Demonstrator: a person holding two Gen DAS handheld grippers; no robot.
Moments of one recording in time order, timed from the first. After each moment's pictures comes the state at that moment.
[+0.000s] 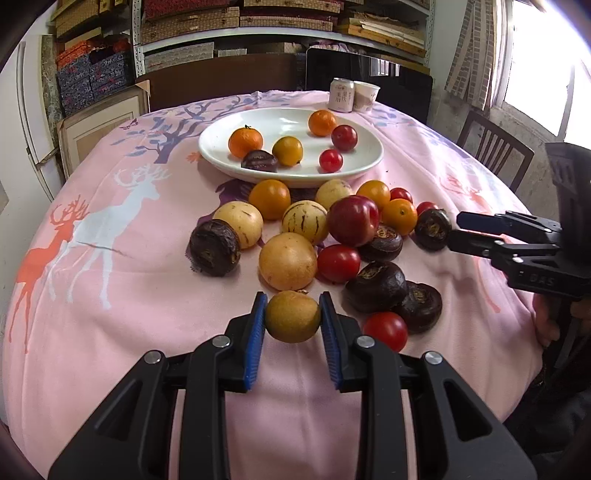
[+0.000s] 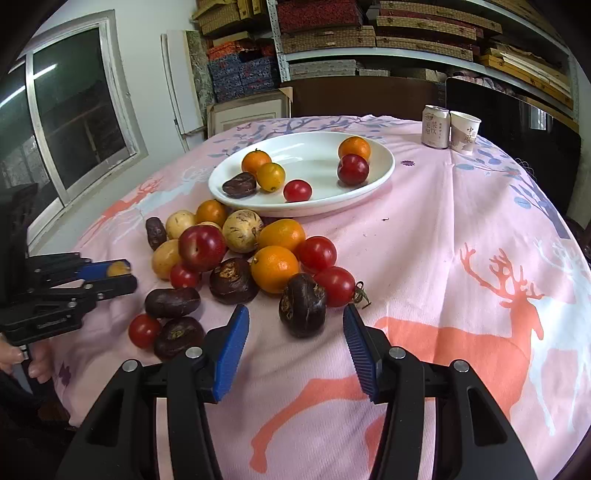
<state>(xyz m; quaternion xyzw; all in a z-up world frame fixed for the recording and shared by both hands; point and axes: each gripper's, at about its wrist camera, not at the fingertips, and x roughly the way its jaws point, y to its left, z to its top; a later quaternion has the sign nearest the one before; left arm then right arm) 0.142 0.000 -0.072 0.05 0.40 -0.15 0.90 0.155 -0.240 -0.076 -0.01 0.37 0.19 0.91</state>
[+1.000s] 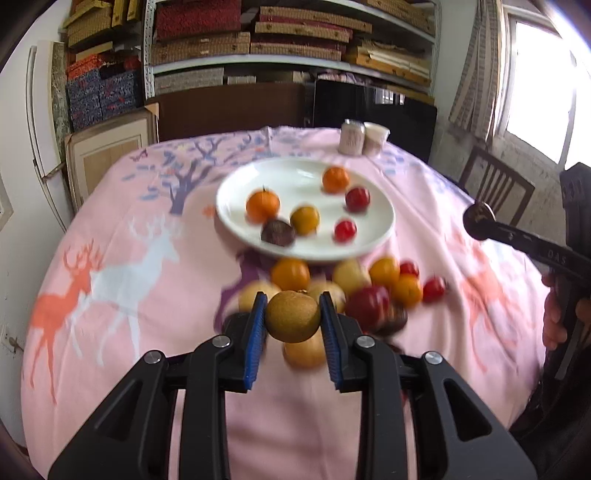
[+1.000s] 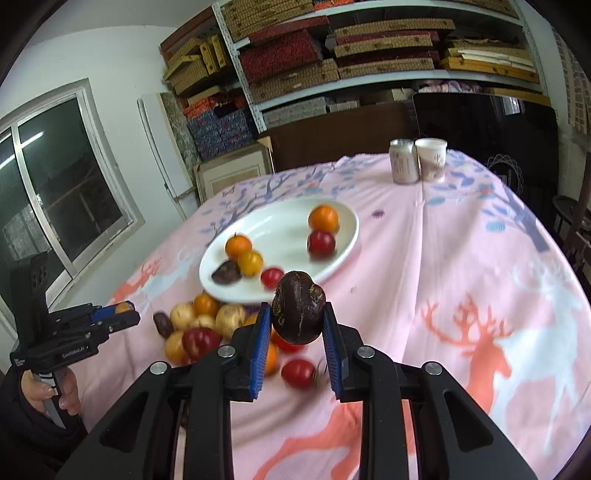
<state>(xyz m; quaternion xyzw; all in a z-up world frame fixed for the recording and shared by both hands) 0.182 0.013 -0.019 0.03 0.35 -0.14 0.92 0.176 -0.291 -0.016 0.10 0.31 0.18 0.93</state>
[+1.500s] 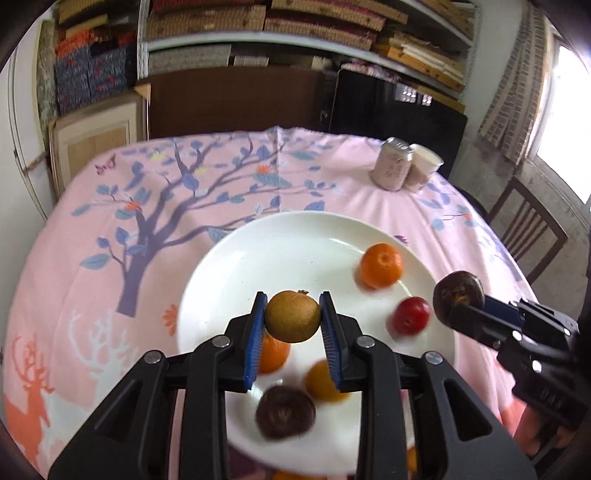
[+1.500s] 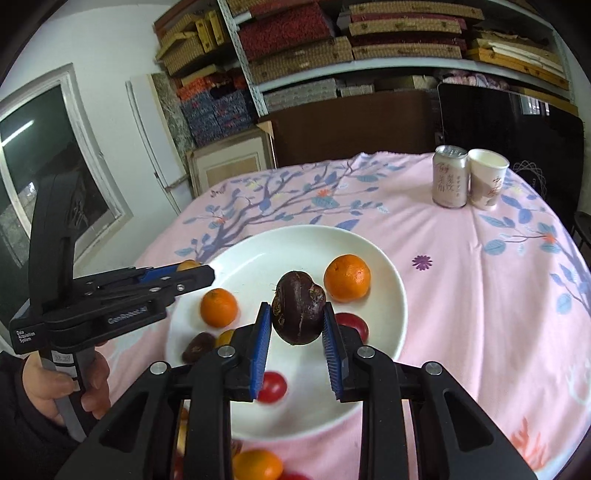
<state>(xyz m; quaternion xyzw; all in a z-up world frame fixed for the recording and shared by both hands) 0.397 -0.027 -0.028 -0.01 0.41 -0.13 0.90 0.334 -0.230 -0.023 0.08 0.35 0.19 0.91</state>
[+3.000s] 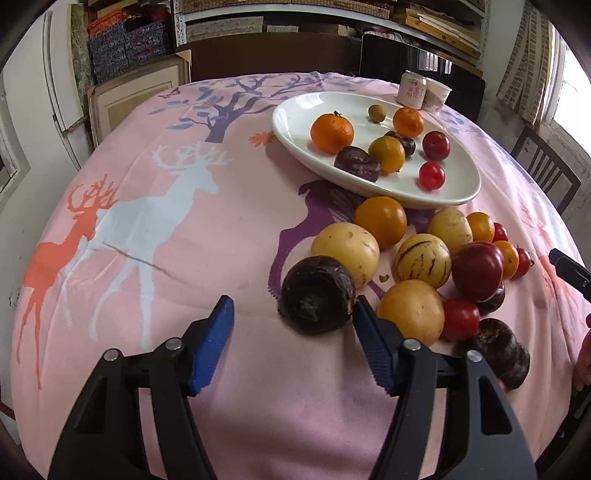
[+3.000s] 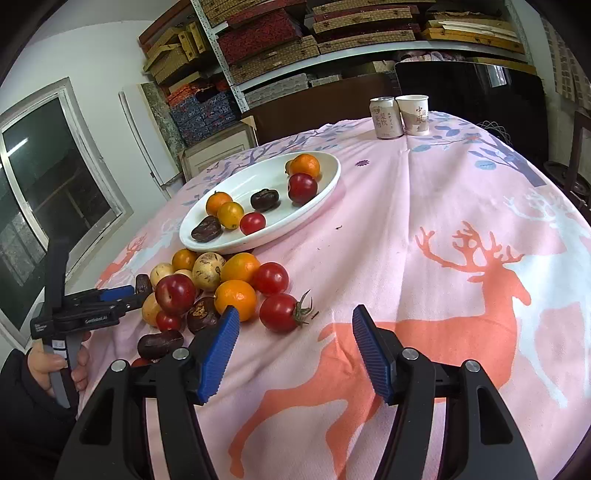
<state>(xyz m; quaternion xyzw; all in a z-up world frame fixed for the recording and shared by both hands) 0.219 0.046 -0.089 0.03 0.45 -0.07 0.89 0.158 -0.292 -0.077 0.12 0.35 0.16 0.91</state>
